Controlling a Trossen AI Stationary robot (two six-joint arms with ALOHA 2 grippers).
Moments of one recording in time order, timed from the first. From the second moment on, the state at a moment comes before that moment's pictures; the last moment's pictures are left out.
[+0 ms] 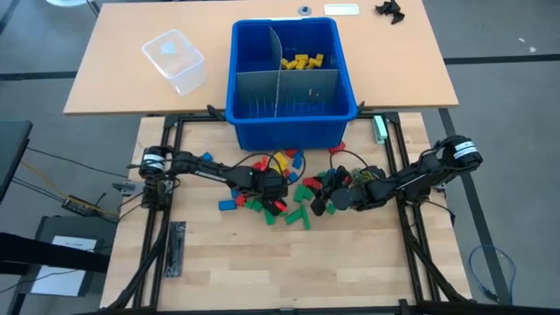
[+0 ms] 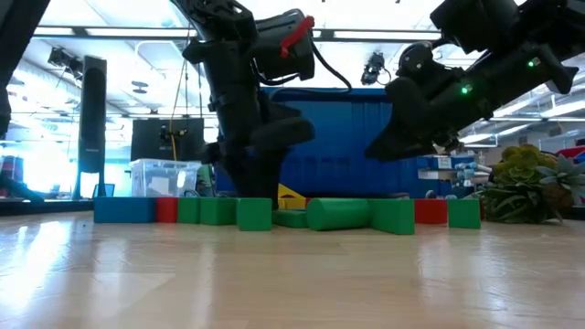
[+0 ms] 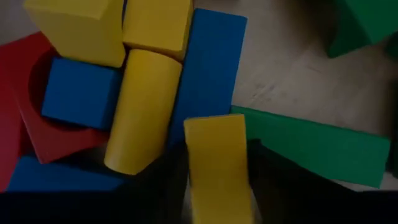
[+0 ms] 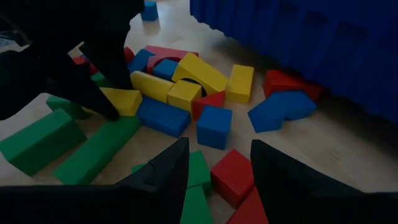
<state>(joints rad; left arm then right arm) -0.02 1.92 1.25 -0.59 -0.22 -0.67 0.24 1.49 0.51 0.38 0.76 0.49</state>
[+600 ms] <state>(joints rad) 0.00 1.80 1.65 -0.84 -0.21 -0.23 0.25 1.49 0.51 0.42 0.76 0.45</state>
